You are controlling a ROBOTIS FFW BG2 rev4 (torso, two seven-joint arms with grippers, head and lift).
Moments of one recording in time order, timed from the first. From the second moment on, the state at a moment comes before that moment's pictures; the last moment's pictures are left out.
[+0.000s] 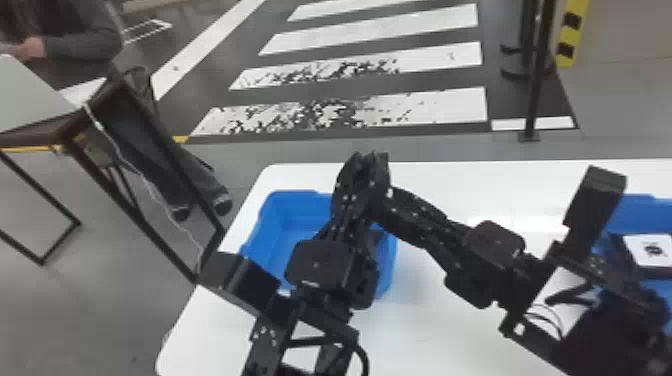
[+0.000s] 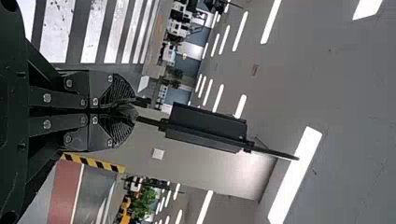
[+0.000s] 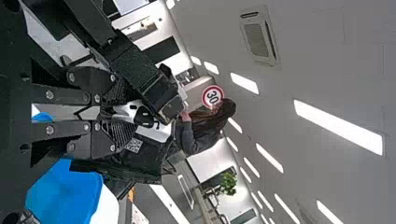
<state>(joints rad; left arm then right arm) 0.58 0.10 -0.18 -2.31 0.22 -0.12 0.00 -0.07 -0.36 0.67 -1.93 -0.86 0.15 0.33</state>
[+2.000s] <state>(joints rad) 0.36 0.03 0.08 -1.83 -0.06 -0.20 0.00 0.10 -0.31 0.33 -1.97 -0.76 0.10 0.35</state>
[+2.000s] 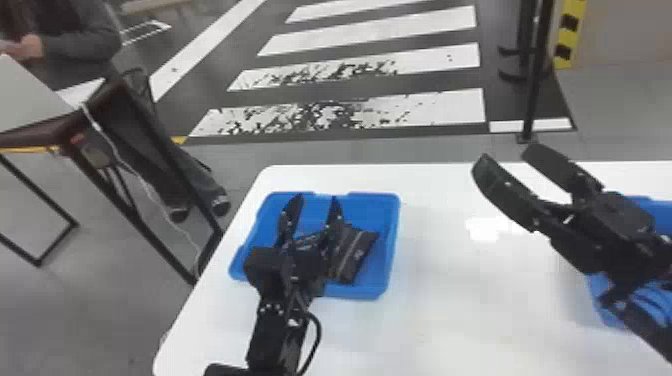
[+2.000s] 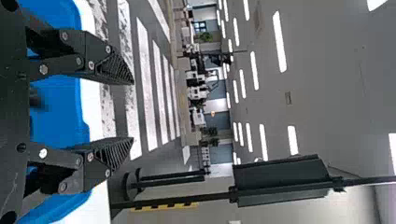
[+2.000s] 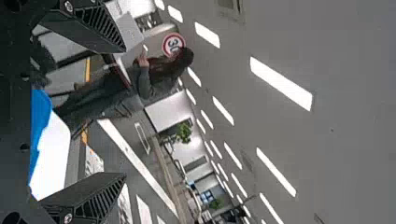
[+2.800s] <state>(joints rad) 0.55 0.08 -0.14 -2.14 0.21 -0.33 -0.04 0.15 -0.26 -0.09 -2.00 -0.27 0.53 0.33</state>
